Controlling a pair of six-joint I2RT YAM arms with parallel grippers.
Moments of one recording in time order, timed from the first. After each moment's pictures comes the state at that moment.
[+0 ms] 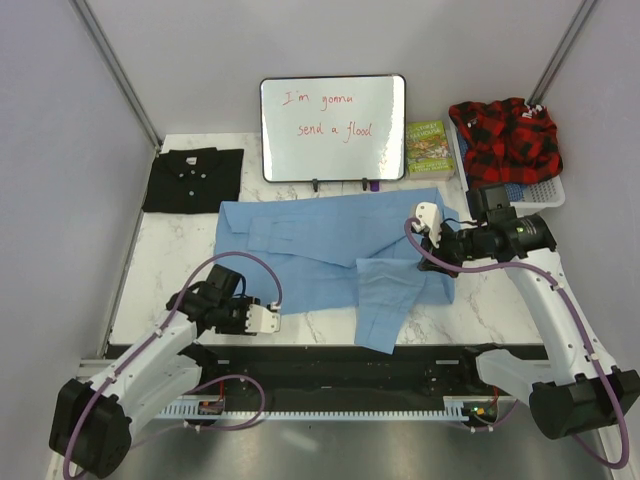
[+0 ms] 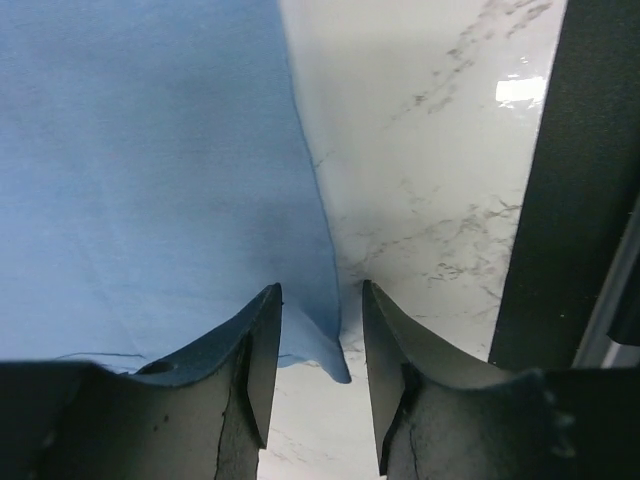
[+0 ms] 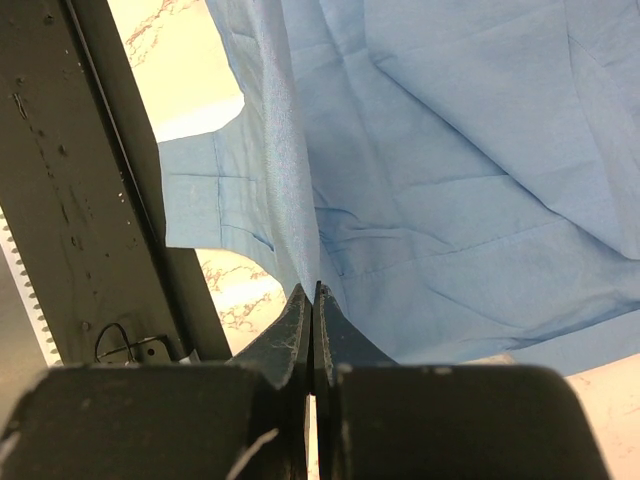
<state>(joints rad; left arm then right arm) -0.42 0.83 0.39 -0.79 0.18 1.22 0.19 1.09 1.17 -1.17 -0.68 -0.86</state>
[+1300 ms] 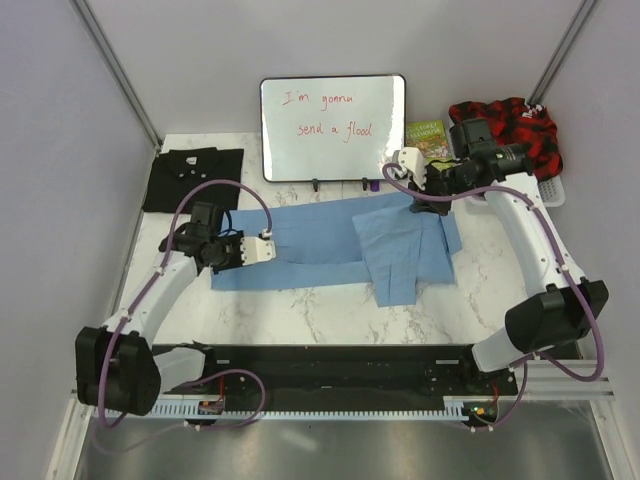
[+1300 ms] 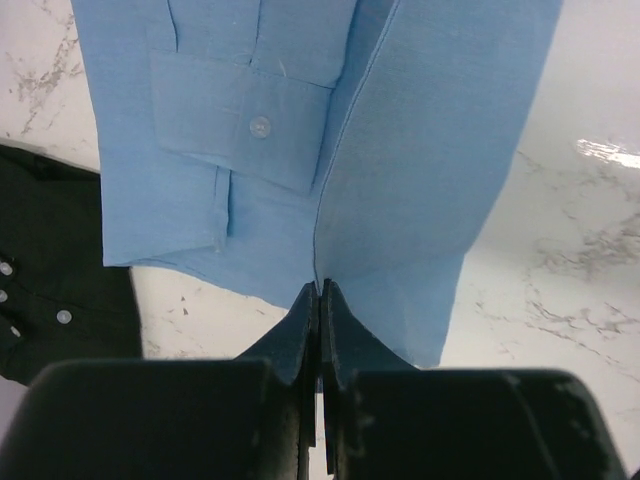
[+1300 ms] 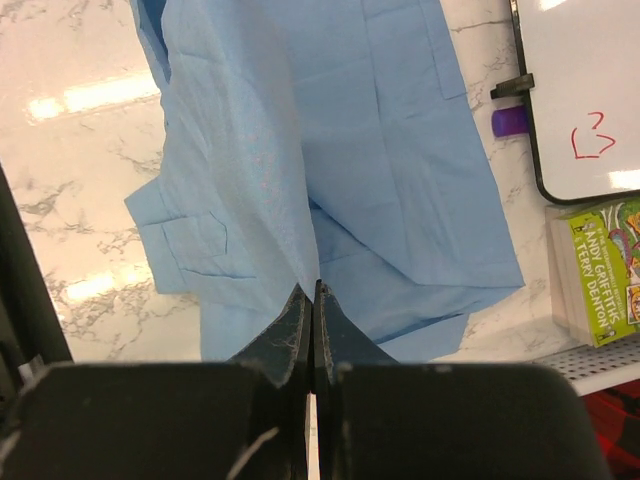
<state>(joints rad) -0.18 1.15 0.82 -0.73 0.24 1.26 0.19 1.51 1.65 -1.21 -0.60 -1.02</state>
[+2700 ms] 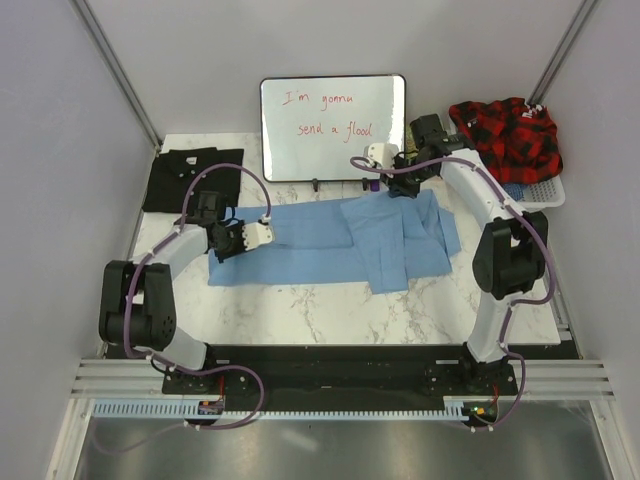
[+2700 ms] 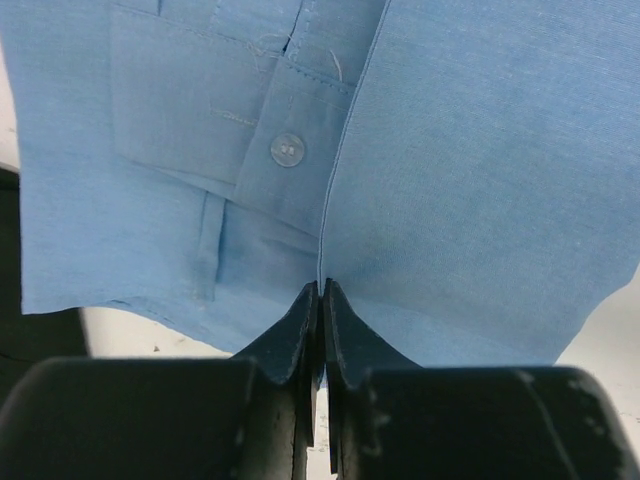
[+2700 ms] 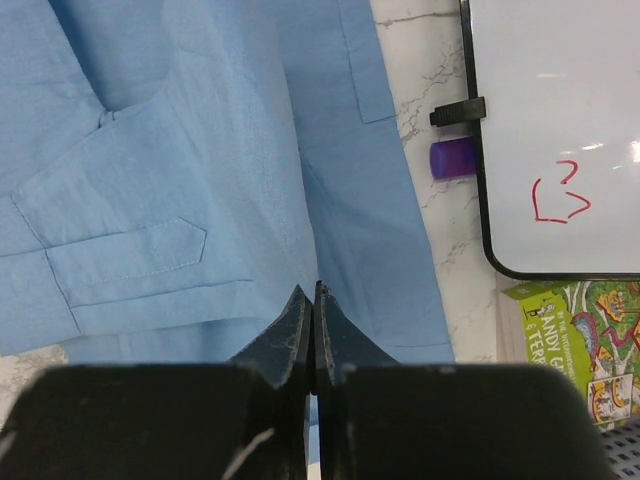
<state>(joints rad) -0.09 1.51 0.89 -0.51 0.26 1.24 0.24 1.93 1.78 -0.96 -0.49 -1.07</state>
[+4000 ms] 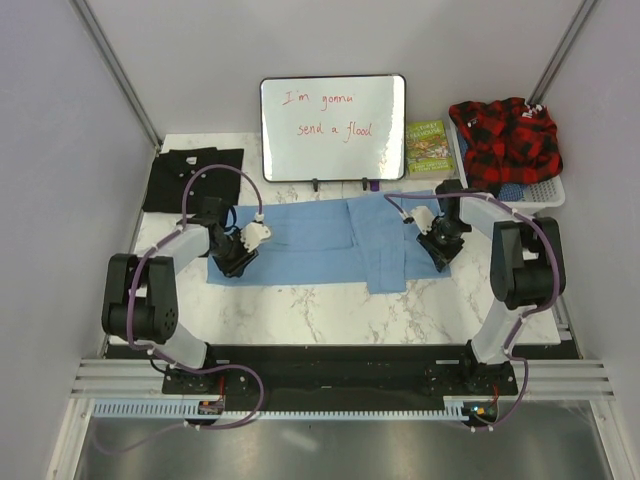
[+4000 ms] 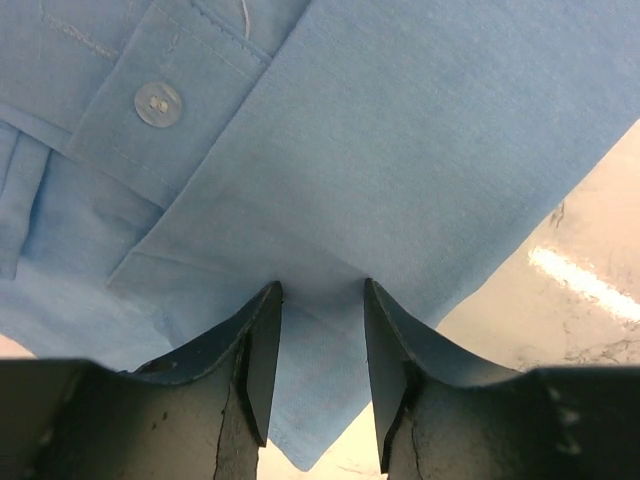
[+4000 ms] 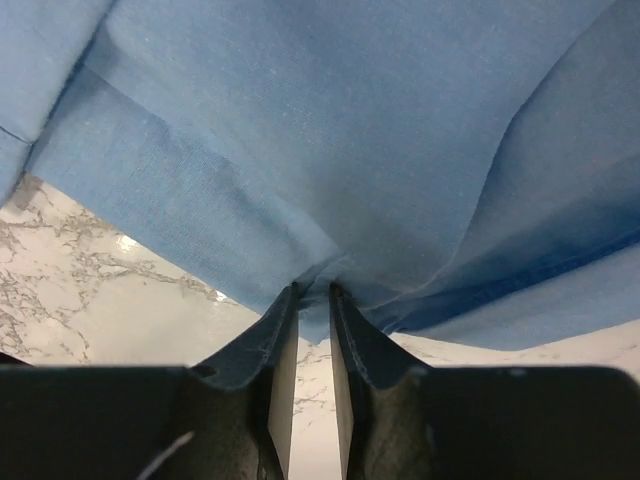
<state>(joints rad) -0.09 1.59 0.89 -0.60 0.26 0.89 0.08 1.83 1.17 -0.89 -0.16 -0.69</state>
